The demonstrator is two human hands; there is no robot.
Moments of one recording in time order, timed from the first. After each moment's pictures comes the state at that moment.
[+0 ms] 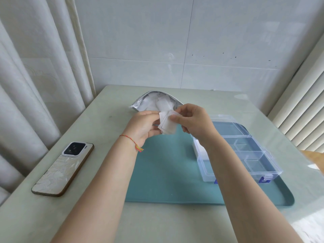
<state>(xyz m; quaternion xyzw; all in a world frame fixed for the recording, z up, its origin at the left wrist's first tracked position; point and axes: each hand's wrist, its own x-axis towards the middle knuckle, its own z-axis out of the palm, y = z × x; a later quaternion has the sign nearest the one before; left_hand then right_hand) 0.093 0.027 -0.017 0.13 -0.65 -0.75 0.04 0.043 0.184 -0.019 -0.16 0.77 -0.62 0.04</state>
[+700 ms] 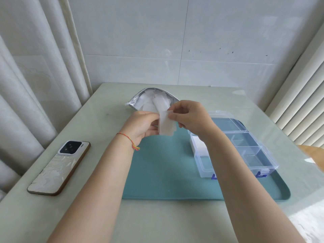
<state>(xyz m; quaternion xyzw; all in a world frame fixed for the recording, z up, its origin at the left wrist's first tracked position) 0.095 0.030 -0.021 0.12 -0.68 -0.73 0.01 0.046 0.188 -0.011 -0.20 0.81 -0.56 0.04</state>
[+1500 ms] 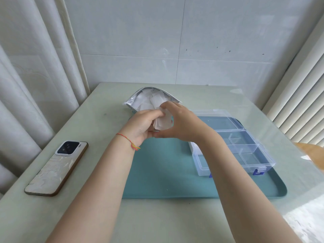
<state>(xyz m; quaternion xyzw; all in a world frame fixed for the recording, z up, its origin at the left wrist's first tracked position) 0.095 0.038 -0.021 0.09 -0.65 -0.75 -0.03 0.054 0.178 -0.018 -0.33 0.90 -0.27 -0.01</state>
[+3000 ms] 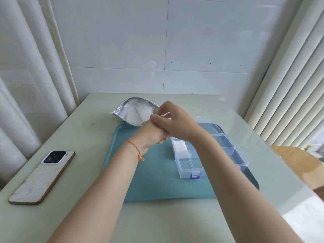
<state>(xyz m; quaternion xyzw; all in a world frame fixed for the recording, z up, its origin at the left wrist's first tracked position) 0.097 0.094 -0.011 -0.08 -0.78 -0.62 -0.02 0.067 0.207 0.014 -0.24 0.87 -0.43 -0.02</state>
